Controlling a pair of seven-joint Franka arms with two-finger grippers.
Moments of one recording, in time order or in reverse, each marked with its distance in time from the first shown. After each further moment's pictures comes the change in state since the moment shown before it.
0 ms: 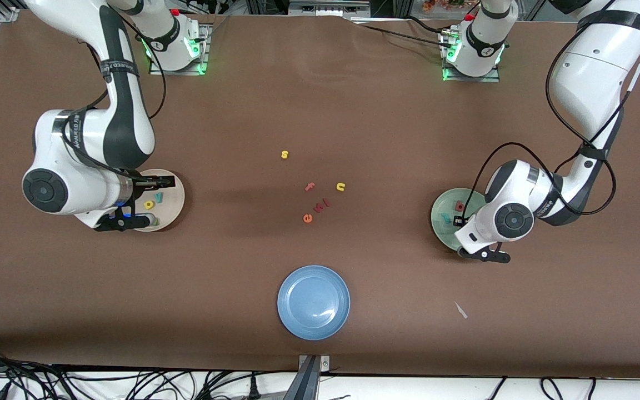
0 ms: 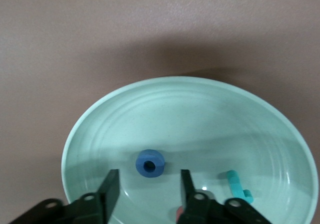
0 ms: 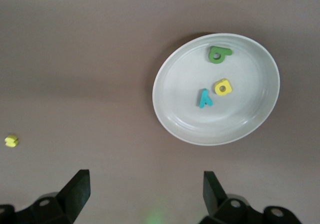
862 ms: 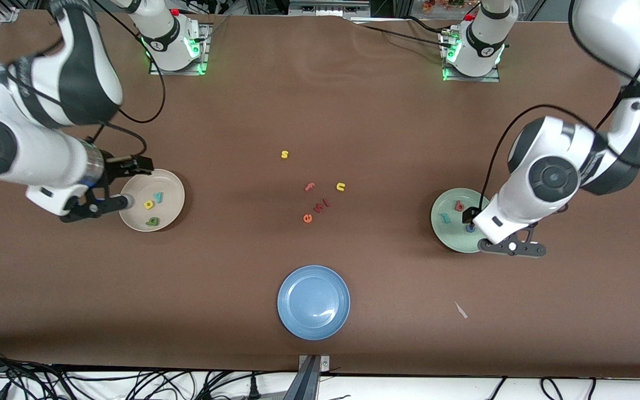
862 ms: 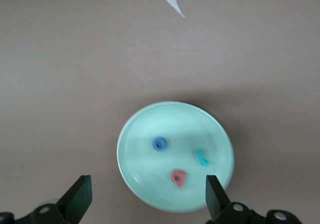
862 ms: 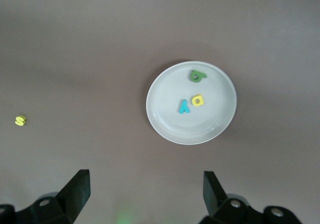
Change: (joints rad) left arm 0.003 -0.286 -0.059 0.060 -0.119 -0.144 -0.002; right arm -0.444 -0.217 0.550 0.046 -0.281 0.011 0.001
